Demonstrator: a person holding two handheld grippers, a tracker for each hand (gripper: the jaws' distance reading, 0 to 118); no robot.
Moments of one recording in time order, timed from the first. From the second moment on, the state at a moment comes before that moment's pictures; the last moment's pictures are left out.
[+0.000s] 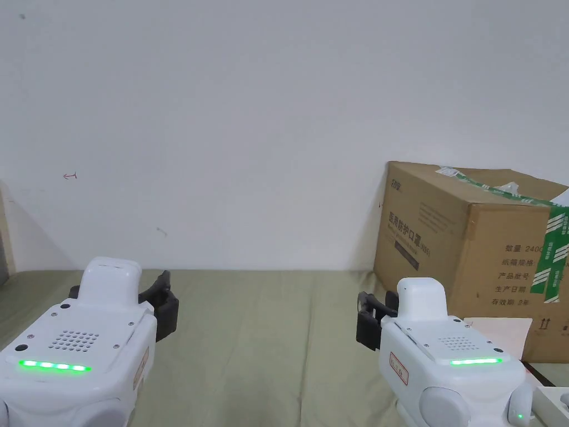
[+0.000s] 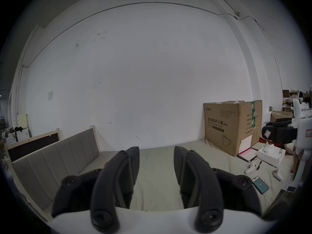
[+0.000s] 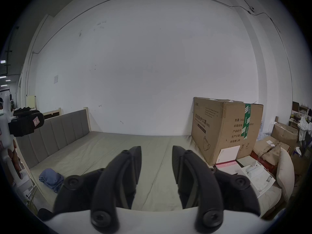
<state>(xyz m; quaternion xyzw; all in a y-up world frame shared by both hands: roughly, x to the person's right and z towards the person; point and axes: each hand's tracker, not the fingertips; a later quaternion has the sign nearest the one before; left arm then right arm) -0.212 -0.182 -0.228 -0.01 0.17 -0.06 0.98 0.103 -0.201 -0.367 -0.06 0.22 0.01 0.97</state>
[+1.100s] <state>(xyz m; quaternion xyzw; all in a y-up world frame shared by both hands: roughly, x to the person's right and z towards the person) -0.225 -0.190 -0.224 0.00 0.15 0.00 0.99 0.086 -0.188 -0.348 -0.08 0.28 -0.01 0.96</state>
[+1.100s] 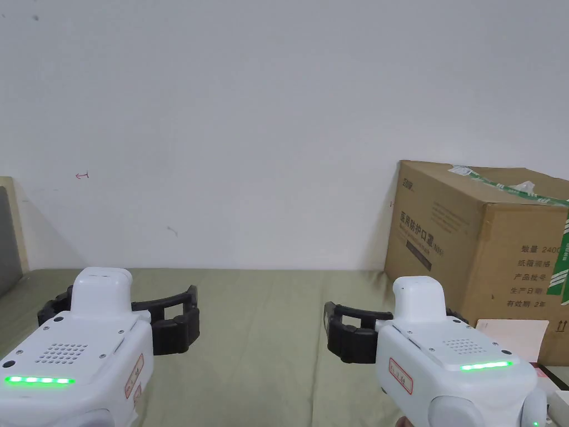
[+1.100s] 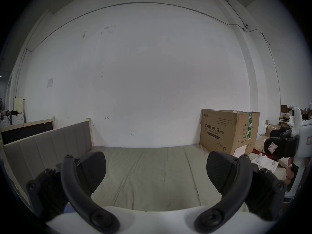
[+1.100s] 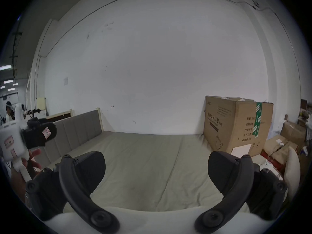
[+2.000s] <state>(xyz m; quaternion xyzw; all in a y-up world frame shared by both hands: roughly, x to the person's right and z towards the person) -0.221 -0.195 -0.227 -0.02 0.15 0.00 0.99 0.094 -0.182 -0.344 -0.07 0.25 -0.07 0.96</state>
